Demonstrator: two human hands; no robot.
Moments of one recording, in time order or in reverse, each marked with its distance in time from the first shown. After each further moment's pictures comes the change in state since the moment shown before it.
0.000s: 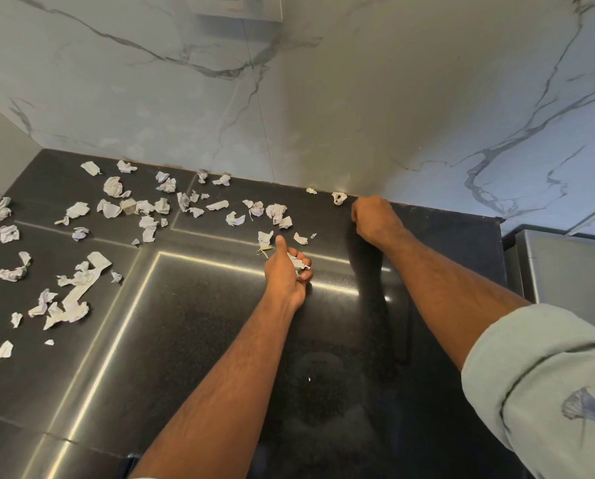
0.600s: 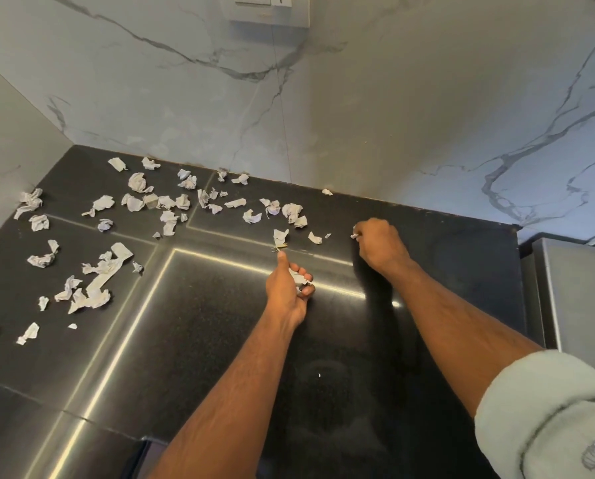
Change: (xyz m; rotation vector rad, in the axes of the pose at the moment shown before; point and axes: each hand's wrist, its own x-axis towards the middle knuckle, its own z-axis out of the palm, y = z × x) left_hand -0.014 -0.004 -0.037 -0.014 0.056 -0.005; right_hand -0.037 -0.016 0.025 0.133 0.051 -0.013
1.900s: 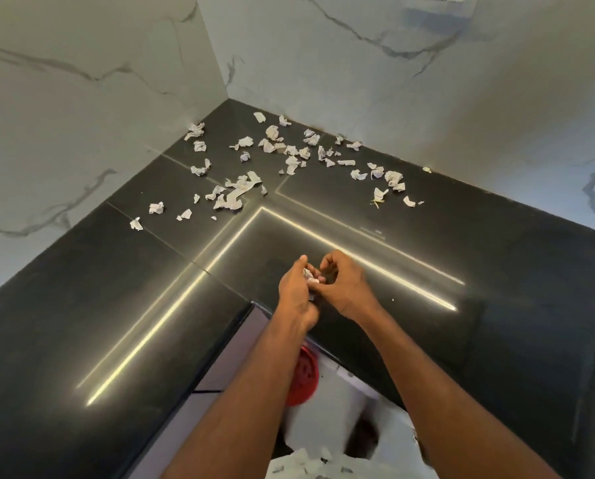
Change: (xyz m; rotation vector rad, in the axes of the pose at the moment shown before) left_hand -0.174 0.000 -0.179 -0.188 0.131 0.117; right_hand -0.252 -0.202 0.057 0.712 -0.227 -0.212
